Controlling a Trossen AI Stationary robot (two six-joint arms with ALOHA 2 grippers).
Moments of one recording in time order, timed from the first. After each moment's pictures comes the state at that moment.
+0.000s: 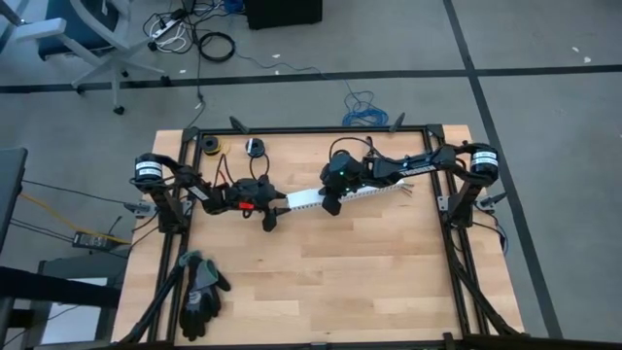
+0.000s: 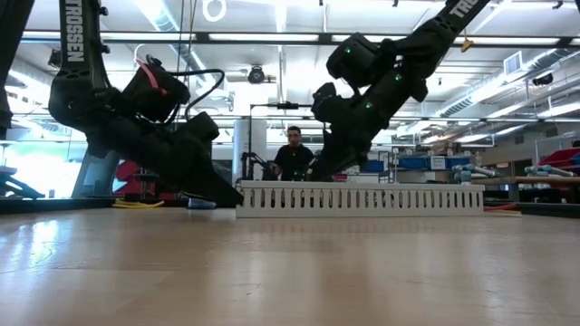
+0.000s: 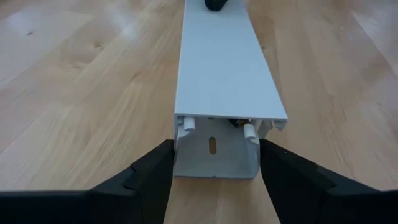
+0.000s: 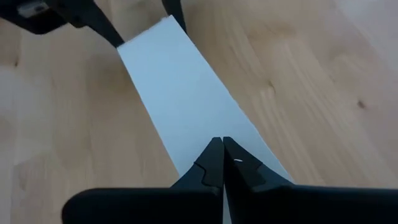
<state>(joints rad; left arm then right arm) 0.22 1.74 0.31 0.98 0.05 -0.09 -0.23 1.75 0.97 0.00 -0.12 0.19</state>
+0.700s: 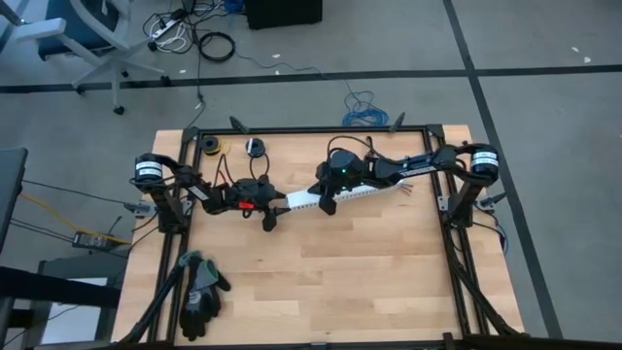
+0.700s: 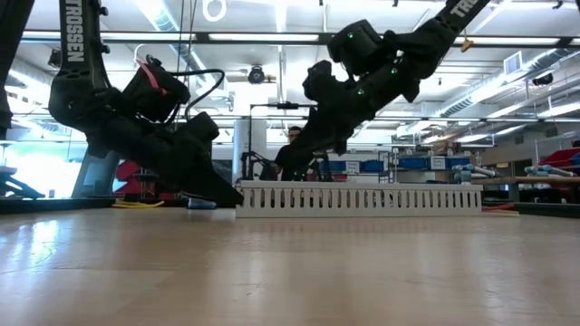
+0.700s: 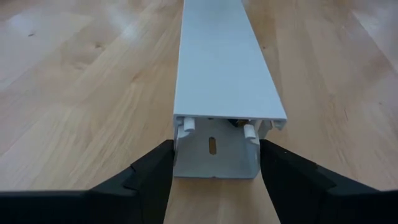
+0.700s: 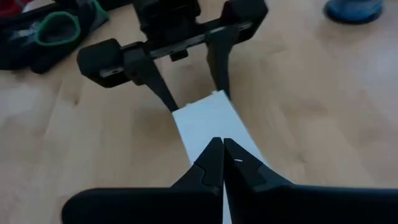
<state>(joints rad) 0.22 1.74 0.31 0.98 0.05 -0.08 -0.22 1.75 0.96 0.22 -0.21 0.13</state>
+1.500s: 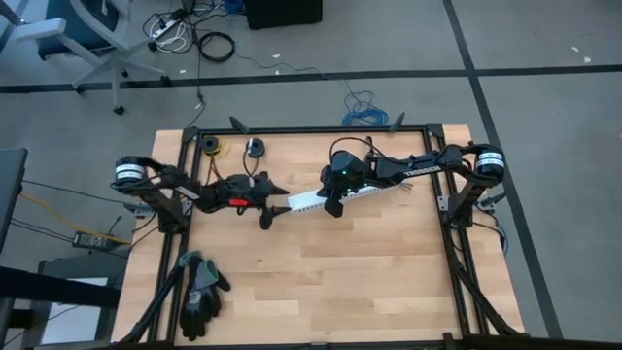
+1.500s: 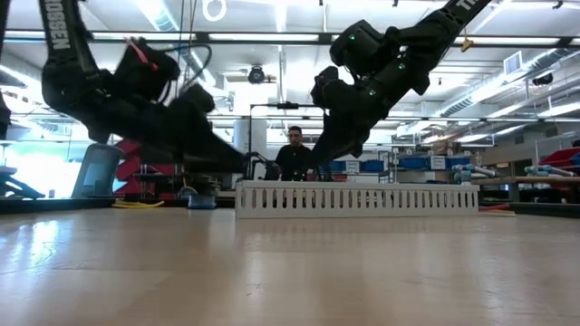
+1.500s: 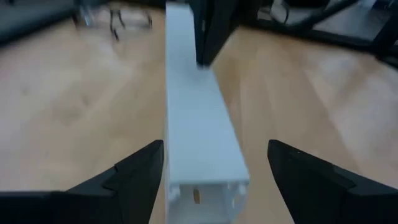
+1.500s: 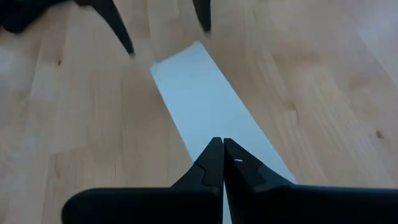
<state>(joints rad) 0.22 1.60 0.29 0.99 0.13 -0.13 -0.21 1.70 0.96 0.03 -0.17 0.13</state>
